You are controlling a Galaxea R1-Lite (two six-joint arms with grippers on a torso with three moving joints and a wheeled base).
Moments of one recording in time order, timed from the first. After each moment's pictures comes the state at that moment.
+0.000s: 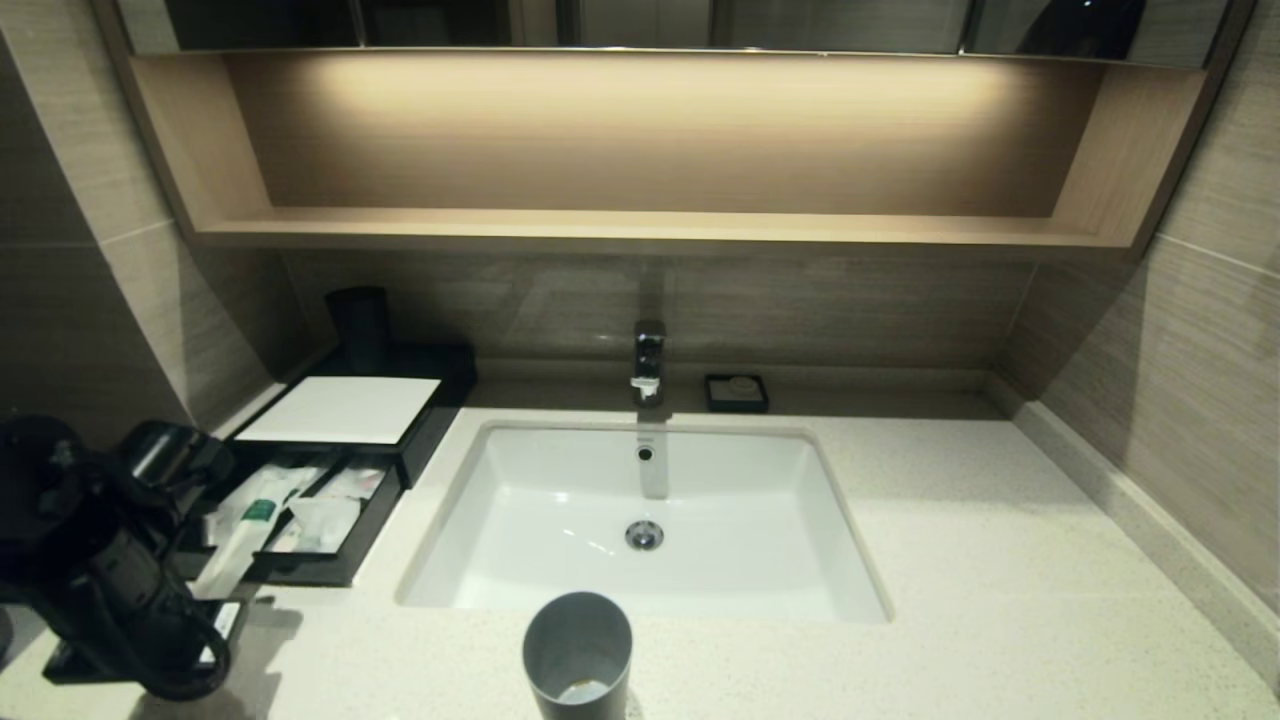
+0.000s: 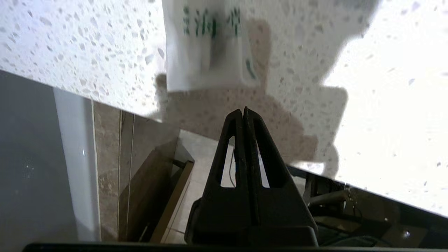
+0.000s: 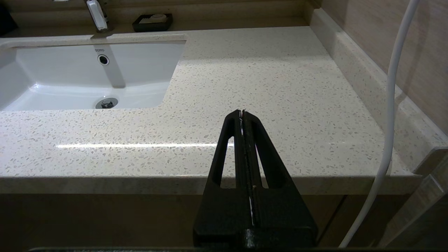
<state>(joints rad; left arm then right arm) 0.10 1.71 -0.85 0.53 0.15 -0.07 0.00 0.00 0.00 -0.01 0.00 0.05</state>
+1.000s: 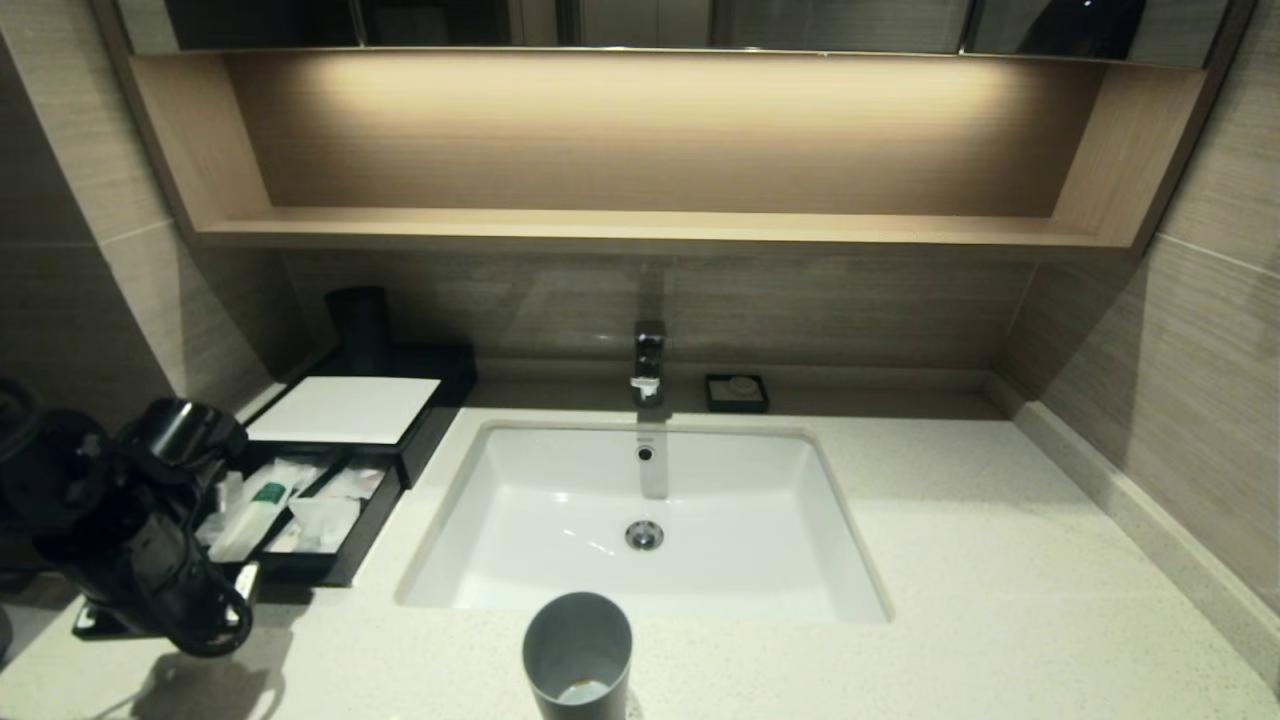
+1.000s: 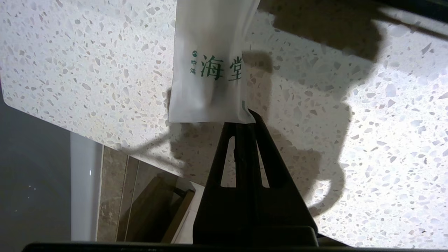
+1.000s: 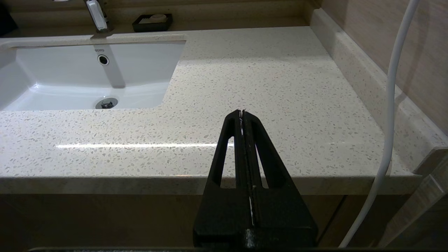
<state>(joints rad) 0.10 1.76 -0.89 0.41 0.21 -0.08 0.00 0.00 0.00 -0.01 0.00 0.05</state>
